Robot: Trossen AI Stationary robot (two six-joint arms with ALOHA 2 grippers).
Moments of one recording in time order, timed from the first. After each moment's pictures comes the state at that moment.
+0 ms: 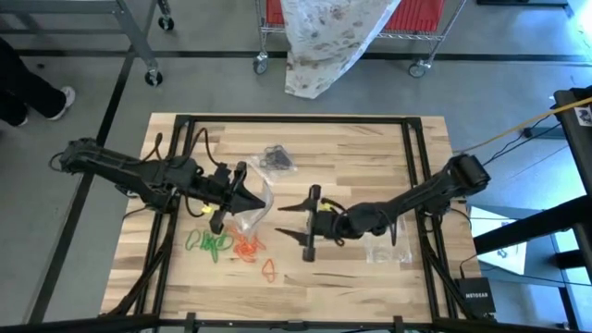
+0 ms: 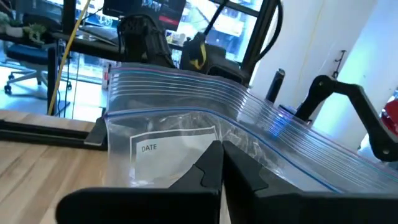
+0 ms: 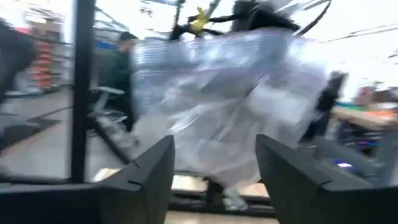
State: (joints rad) left arm -0.25 1.05 0.89 0.18 -0.03 -0.26; right arm 0.39 1.68 1.07 0.83 0.43 -0.23
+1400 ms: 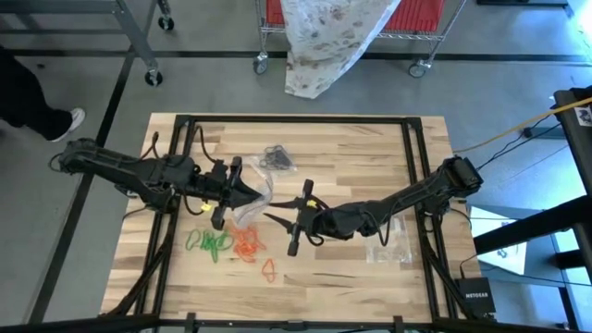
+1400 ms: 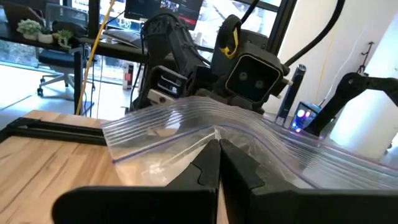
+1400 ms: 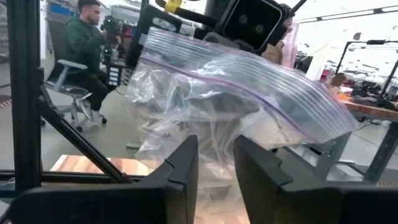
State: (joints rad) left arm -0.24 1.02 0.89 0.12 -0.12 -0.21; right arm 0.38 1.75 1.27 0.60 0.56 -0.24
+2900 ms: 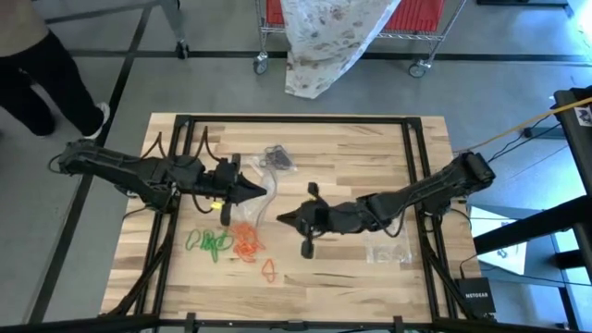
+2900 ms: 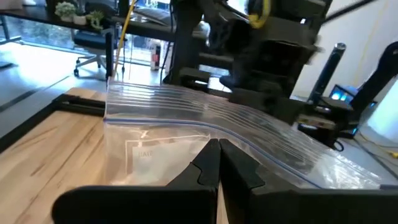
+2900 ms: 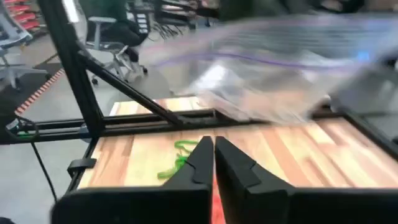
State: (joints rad) left arm -0.22 1.02 0.89 0.02 -0.19 -0.20; right arm 0.37 1.64 1.27 0.13 0.43 0.16
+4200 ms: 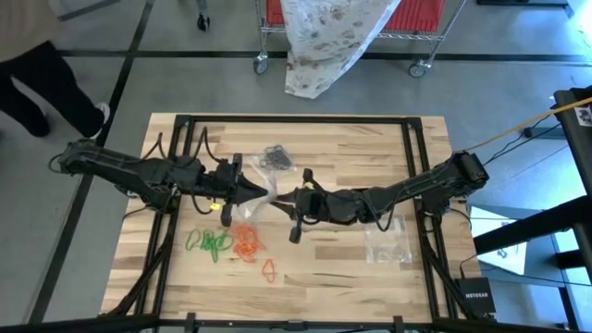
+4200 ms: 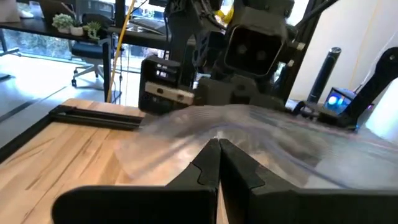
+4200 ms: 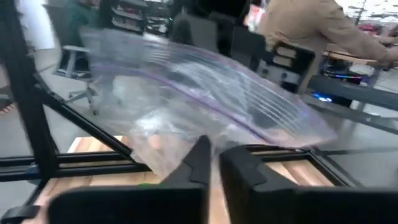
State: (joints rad) left arm -0.22 1.04 0.89 0.07 -0.19 -0.17; right arm 0.31 1.68 1.27 0.36 0.47 -0.01
